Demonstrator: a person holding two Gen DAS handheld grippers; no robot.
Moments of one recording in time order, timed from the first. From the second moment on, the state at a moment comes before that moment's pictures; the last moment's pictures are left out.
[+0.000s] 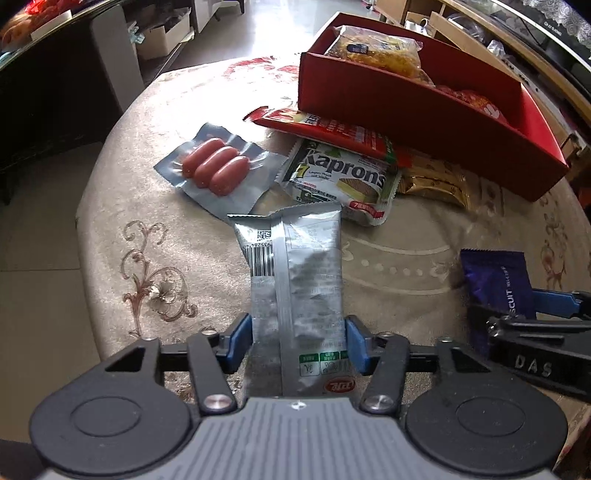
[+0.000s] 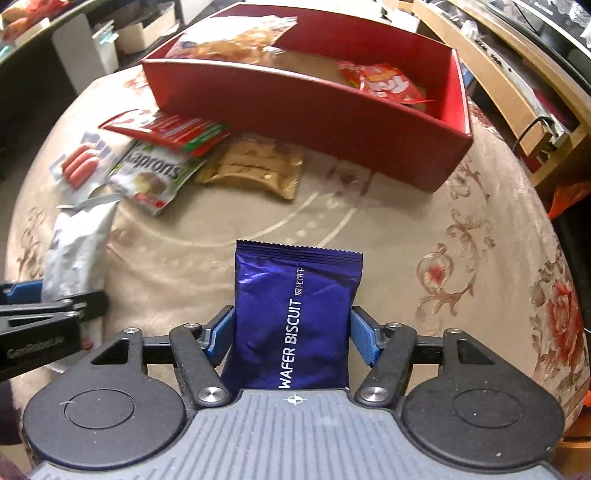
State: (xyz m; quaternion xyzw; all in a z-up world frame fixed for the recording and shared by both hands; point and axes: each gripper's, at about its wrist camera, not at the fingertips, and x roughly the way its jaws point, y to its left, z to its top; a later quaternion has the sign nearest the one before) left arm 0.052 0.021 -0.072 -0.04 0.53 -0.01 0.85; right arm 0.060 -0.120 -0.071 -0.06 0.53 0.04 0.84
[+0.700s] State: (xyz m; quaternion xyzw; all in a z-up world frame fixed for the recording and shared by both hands) left arm 0.033 0.012 -0.058 -0.02 0.52 0.01 0.85; right arm 0.051 -0.116 -0.054 -0.06 0.52 0.06 0.85
